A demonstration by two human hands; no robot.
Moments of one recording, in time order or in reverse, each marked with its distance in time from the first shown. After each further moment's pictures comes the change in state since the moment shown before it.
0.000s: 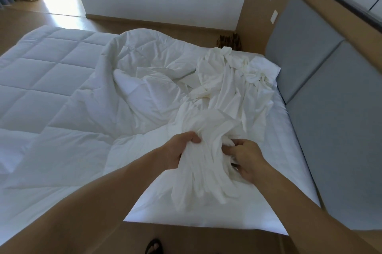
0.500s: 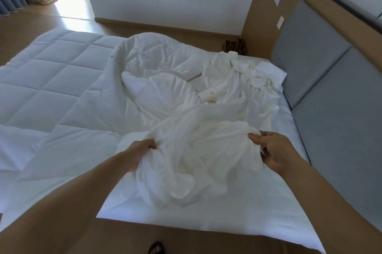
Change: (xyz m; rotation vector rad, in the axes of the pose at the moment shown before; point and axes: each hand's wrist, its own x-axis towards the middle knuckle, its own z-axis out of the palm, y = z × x) left_hand -0.024 -0.004 -0.120 0.204 0.587 -0.028; right_hand 0.002 -0.037 -0.035 0.193 -0.078 -0.064
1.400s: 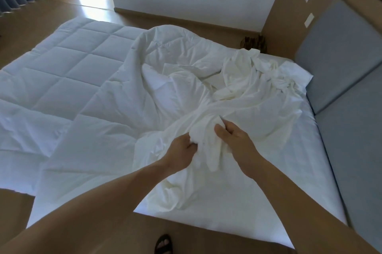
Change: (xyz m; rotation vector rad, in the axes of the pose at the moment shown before) left_hand -0.033 -0.003 0.037 0.375 -0.033 0.775; right_hand -0.001 0.044 0.128 -0.371 -0.276 -0.197
